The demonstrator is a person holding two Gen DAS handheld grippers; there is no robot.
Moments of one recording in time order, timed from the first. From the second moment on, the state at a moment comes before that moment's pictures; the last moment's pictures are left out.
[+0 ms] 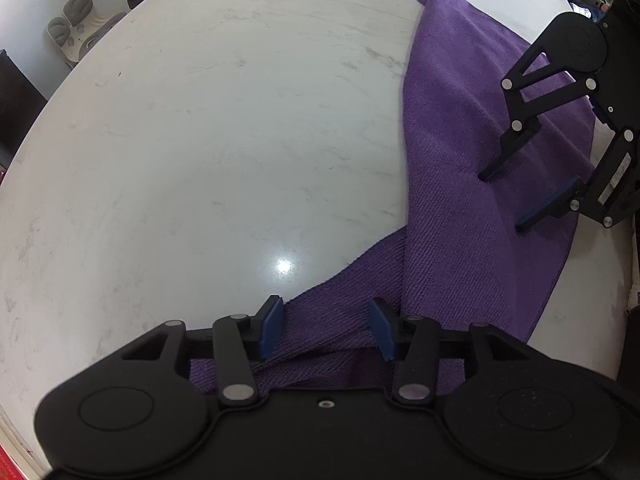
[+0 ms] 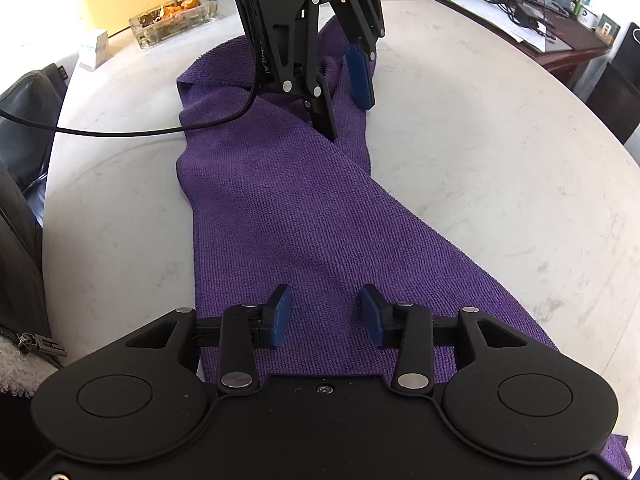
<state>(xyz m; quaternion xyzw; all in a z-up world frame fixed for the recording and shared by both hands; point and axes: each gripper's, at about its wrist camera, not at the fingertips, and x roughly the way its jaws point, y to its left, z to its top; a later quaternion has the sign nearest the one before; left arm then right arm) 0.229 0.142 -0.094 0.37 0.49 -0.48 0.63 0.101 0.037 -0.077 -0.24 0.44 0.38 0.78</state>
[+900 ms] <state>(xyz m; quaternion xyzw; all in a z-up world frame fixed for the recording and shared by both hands) 0.223 0.199 -0.041 0.22 0.45 -0.38 0.78 0.099 0.038 -0.077 -0.25 0.44 0.37 0.78</state>
